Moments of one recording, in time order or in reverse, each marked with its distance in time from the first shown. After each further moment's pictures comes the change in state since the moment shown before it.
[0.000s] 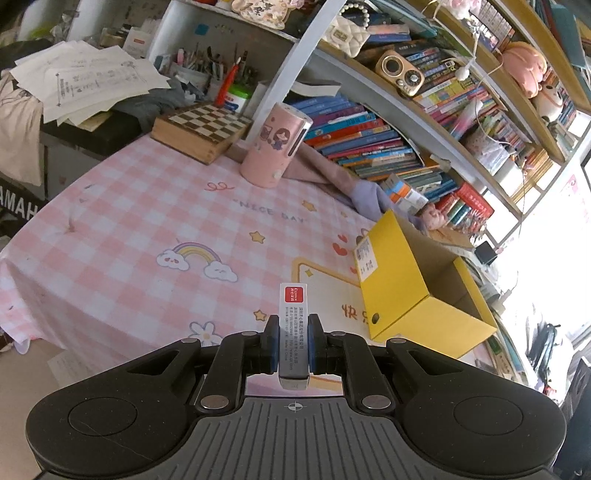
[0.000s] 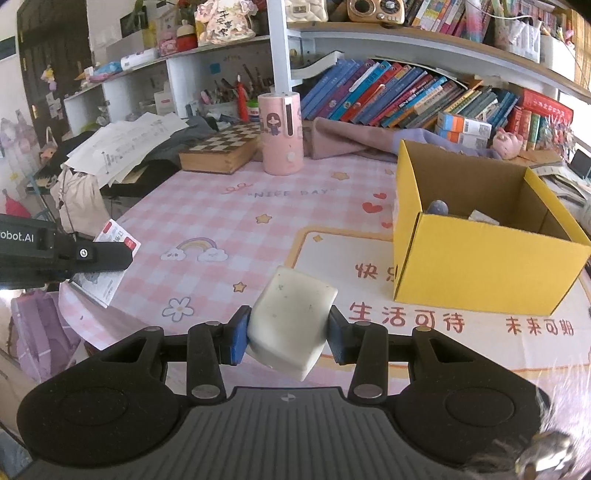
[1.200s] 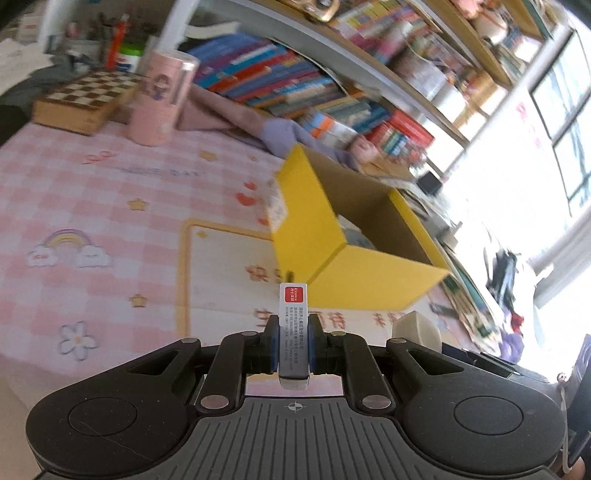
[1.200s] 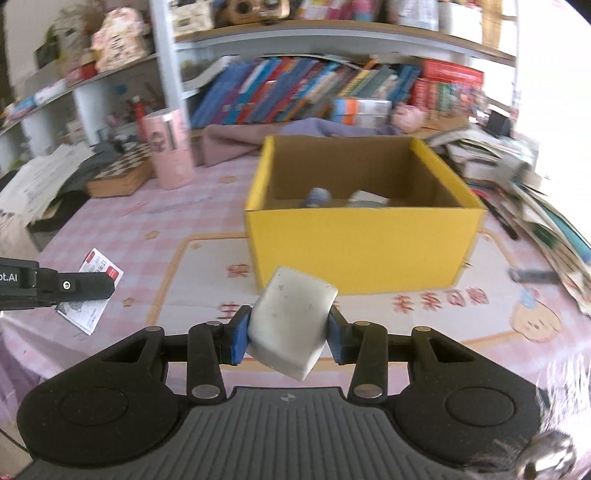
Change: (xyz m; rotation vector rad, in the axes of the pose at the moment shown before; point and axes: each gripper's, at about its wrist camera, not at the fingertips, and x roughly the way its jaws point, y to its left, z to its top) left arm 0.073 -0.082 -0.005 0.172 0.193 -0.191; right arm -0.032 -0.101 -0.008 0.187 0.003 -0.217
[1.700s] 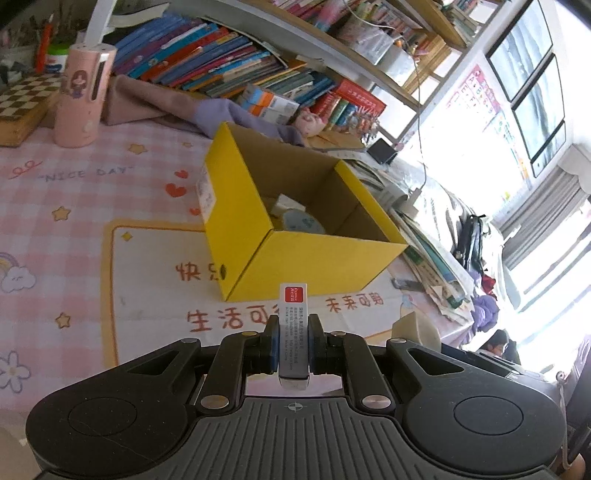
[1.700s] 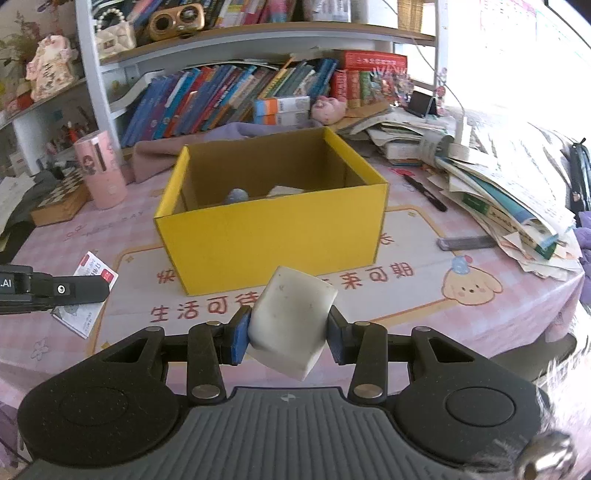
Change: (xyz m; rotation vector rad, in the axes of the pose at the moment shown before) left arm 0.035 -0.036 0.007 0.097 0.058 -0.109; right arm -0.020 -0.042 -0.011 0.121 -0.012 -0.153
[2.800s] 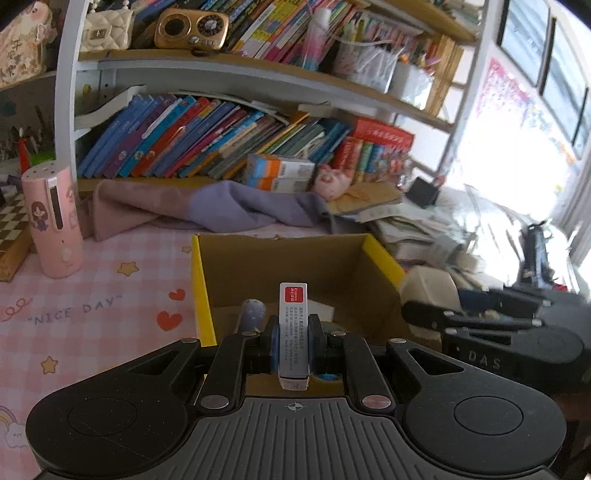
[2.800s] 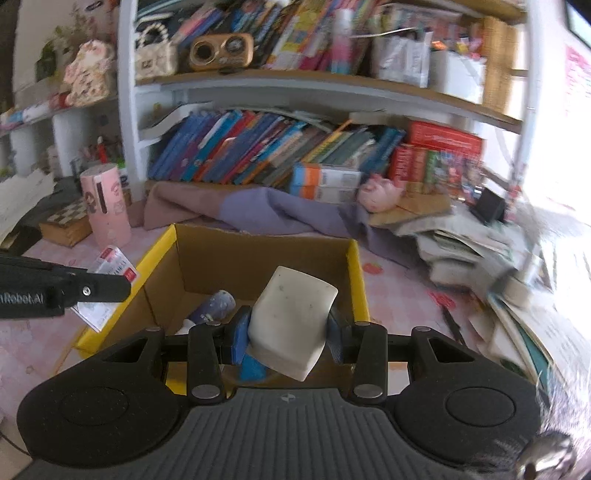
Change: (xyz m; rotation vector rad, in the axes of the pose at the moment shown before) left arm 0.099 -0.060 0.090 0.178 -0.154 0.270; right arm 0.106 -0.052 0.140 -0.277 -0.129 0.194
